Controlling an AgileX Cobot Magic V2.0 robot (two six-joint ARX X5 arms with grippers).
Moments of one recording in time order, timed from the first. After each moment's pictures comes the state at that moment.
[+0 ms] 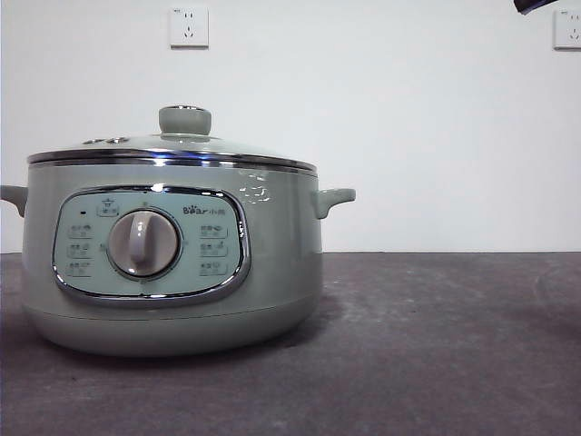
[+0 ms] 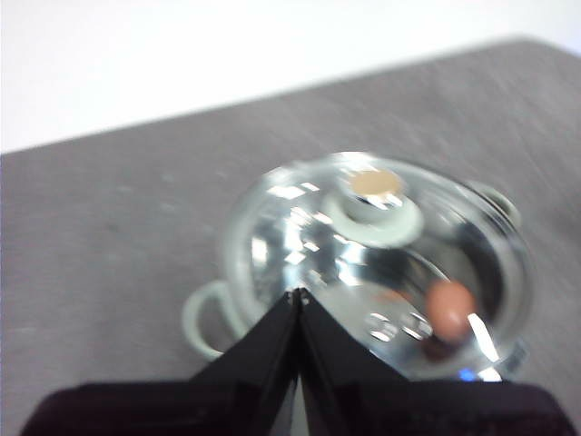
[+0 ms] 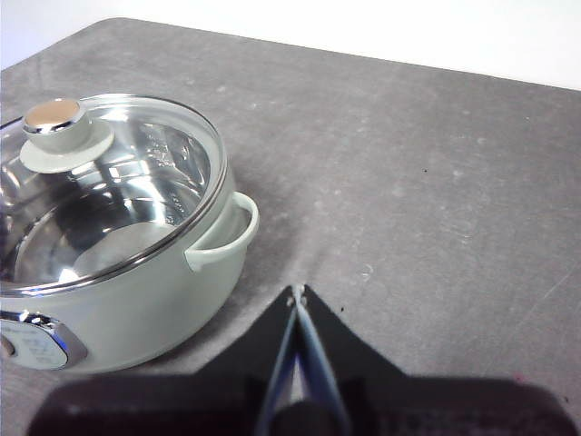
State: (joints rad) left arm -0.45 0.42 0.75 -0.61 -0.11 -0.02; right arm 0.70 0.65 0.74 -0.48 0.24 0.08
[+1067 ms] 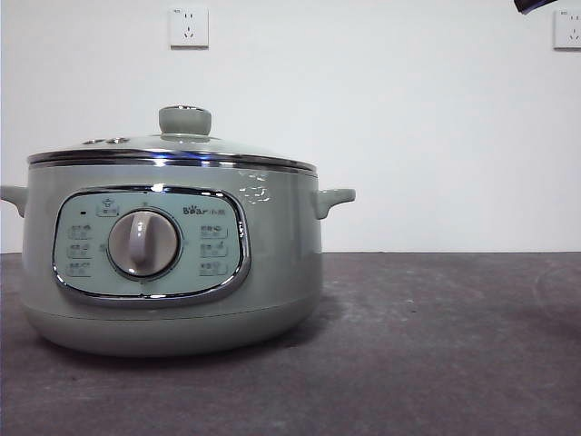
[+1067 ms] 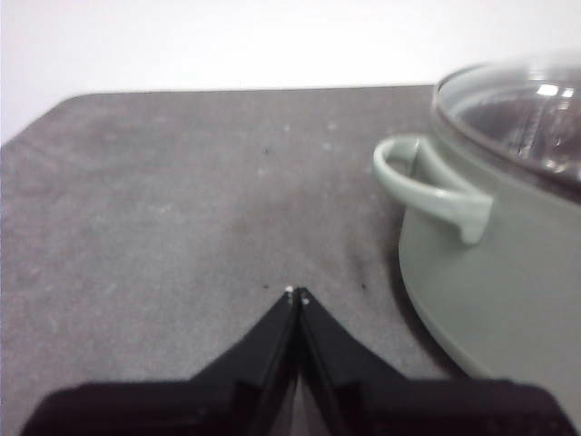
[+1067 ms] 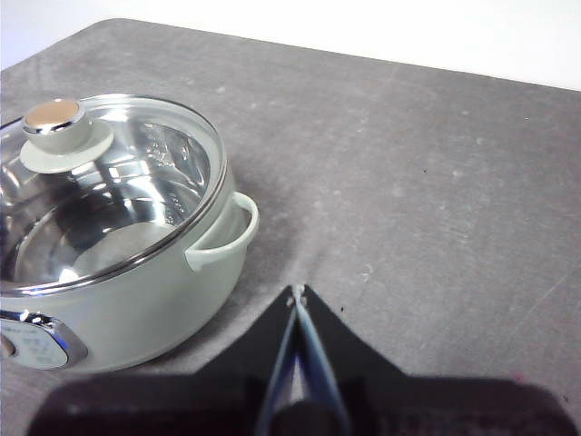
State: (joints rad) left arm -0.03 0.01 0.02 -0.19 -0.02 -0.01; right arm 0.70 0.65 0.74 -0.48 0.24 0.08
